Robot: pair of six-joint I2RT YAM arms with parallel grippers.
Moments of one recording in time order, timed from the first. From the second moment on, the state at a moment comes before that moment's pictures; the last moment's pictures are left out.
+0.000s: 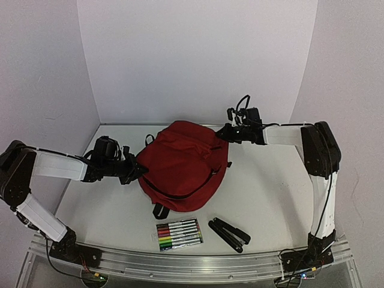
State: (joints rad) left arm -0.47 1.48 0.66 0.21 0.44 -1.08; right arm 0.41 2.16 1.58 0.05 -0.35 0.44
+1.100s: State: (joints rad) left arm -0.24 1.77 1.27 -0.11 0.42 -0.58; right arm 0.77 1.38 0.90 -0.14 -0.01 0.64
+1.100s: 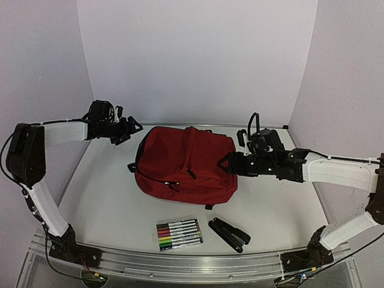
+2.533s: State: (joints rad) left arm -0.48 1.45 0.53 0.32 0.37 -1.08; right arm 0.97 1.77 1.34 -0.30 0.11 0.54
